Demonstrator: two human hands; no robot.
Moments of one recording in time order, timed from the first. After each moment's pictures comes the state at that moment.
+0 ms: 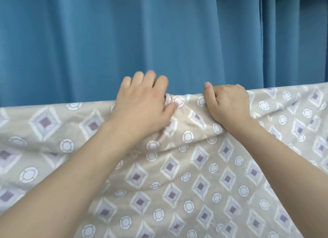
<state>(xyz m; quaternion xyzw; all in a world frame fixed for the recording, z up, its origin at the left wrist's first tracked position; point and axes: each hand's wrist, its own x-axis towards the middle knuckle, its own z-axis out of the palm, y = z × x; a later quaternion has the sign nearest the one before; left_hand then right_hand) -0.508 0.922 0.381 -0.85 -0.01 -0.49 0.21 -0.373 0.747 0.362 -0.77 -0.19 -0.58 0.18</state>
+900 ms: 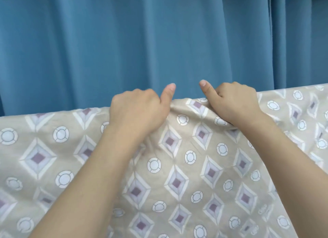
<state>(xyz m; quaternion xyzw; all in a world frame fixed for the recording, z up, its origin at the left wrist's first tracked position) -0.494 0.923 0.390 -0.90 -0.14 -0.41 0.11 -0.384 0.752 0.379 -0.86 -0.17 -0.45 0.18</state>
